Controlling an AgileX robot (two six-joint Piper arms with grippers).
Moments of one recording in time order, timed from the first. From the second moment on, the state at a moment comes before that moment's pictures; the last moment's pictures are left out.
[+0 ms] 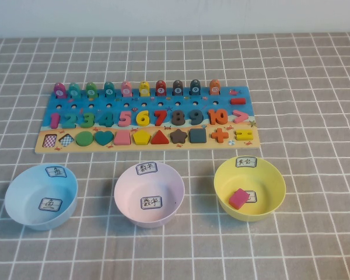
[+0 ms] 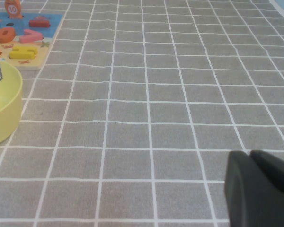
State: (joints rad) right arm -0.01 -0.01 0.03 0.07 0.37 -0.05; left arm -0.07 -0.01 0.02 0.04 0.33 -0.01
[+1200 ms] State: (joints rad) right arm -0.01 -0.01 0.03 0.07 0.37 -0.05; left arm -0.07 0.60 -0.70 -0.23 0.68 -0.11
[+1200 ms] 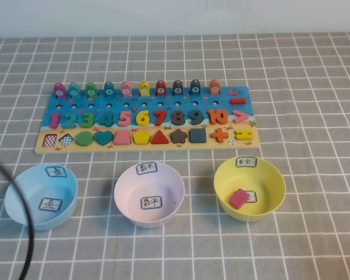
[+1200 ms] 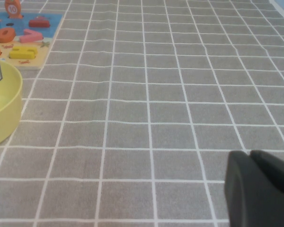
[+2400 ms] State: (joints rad) right arm -0.01 -0.01 0.03 0.07 0.37 -0.05; left arm -0.30 1.98 -1.88 0.01 1.23 -0.01
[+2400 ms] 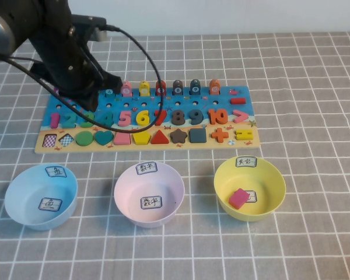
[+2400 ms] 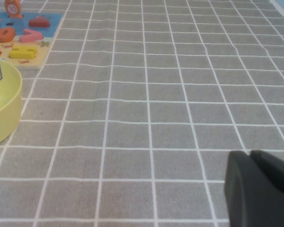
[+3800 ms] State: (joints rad) right arm -0.01 -0.01 0.03 0.07 0.37 -0.05; left arm -0.22 2.30 -2.11 0.05 1.23 -0.14
